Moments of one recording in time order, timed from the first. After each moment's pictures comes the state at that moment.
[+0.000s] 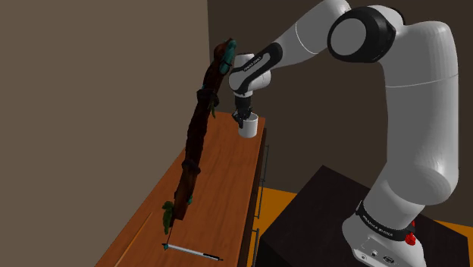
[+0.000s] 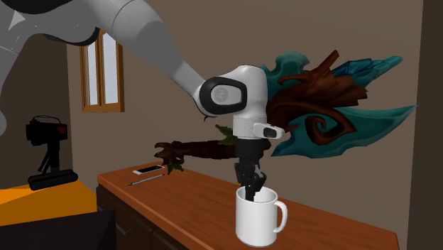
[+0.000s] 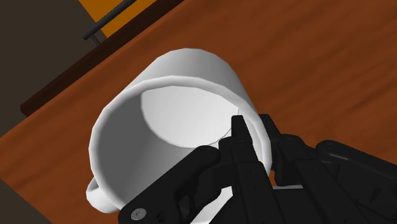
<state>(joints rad) -0.02 0.45 -0.10 -1.82 0.04 2.25 -0.16</state>
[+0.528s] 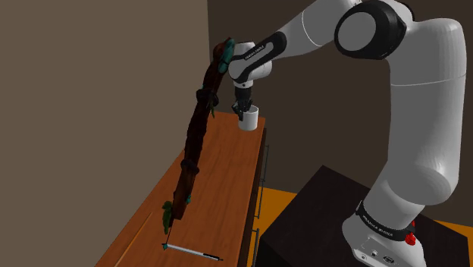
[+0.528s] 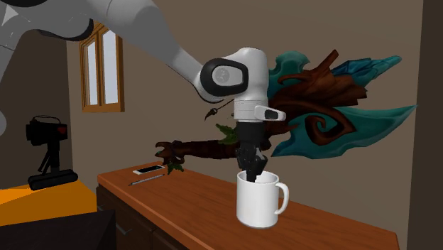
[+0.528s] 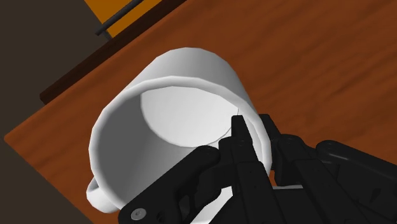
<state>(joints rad) -0.02 0.40 -0.10 -1.78 0.04 2.16 -0.16</state>
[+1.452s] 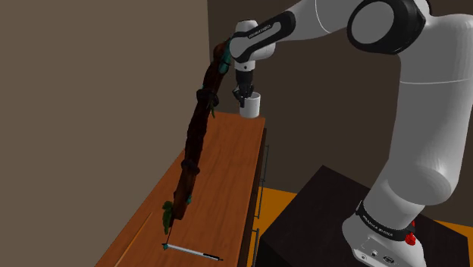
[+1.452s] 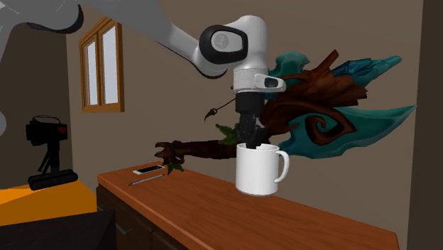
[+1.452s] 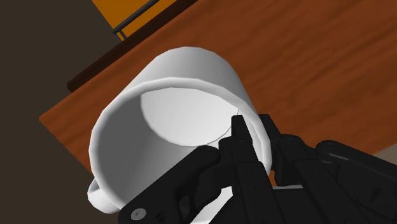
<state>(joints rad) -0.02 0.32 -0.11 -1.70 0.03 2.00 -0.15</state>
